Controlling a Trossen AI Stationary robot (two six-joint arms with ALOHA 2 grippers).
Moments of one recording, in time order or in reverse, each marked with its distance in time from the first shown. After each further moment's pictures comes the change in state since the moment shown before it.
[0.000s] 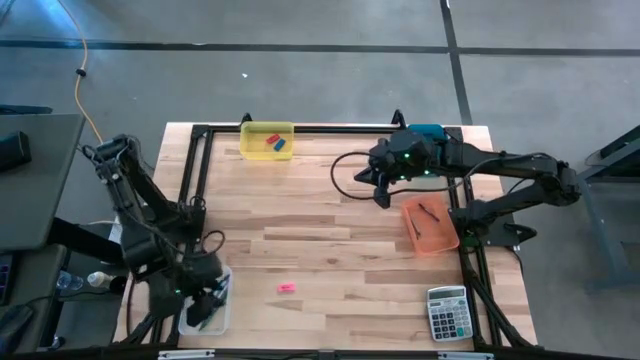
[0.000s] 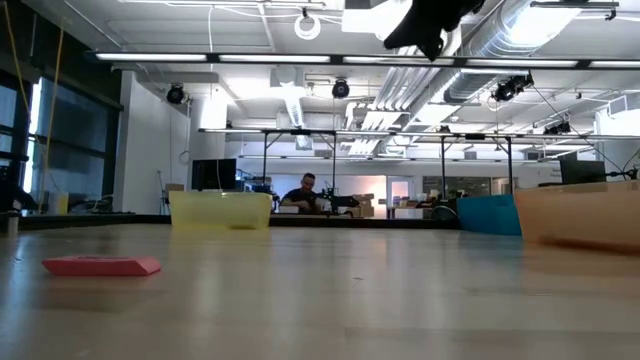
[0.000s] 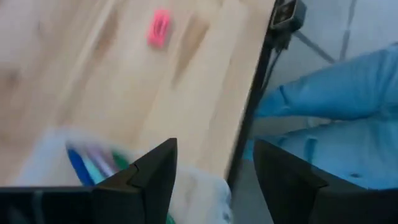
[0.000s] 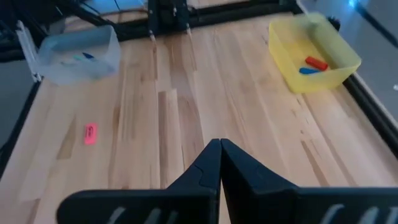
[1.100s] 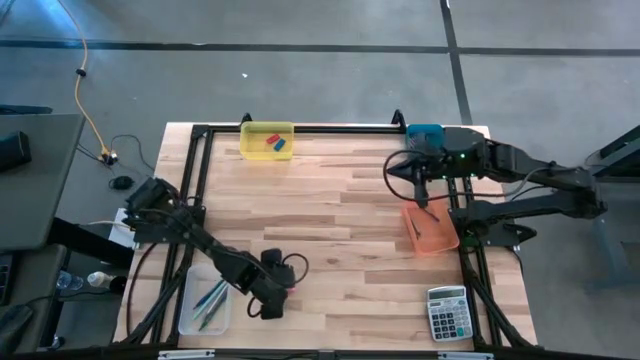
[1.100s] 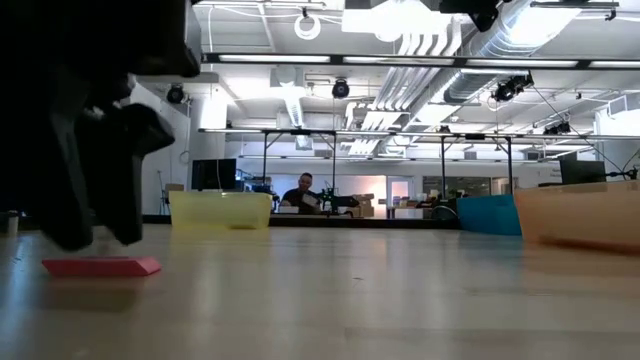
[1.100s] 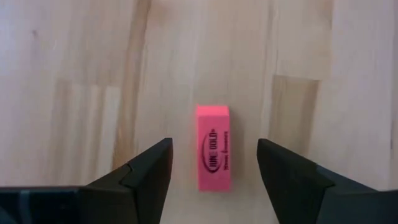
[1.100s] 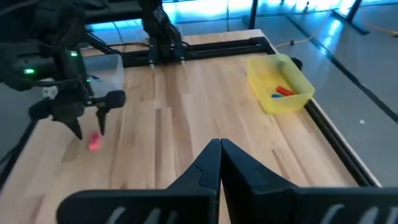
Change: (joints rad) left arm 0.443 0.604 0.051 0.408 0.124 0.759; right arm 0.000 -0.346 -0.092 -0.090 0.053 -0.044
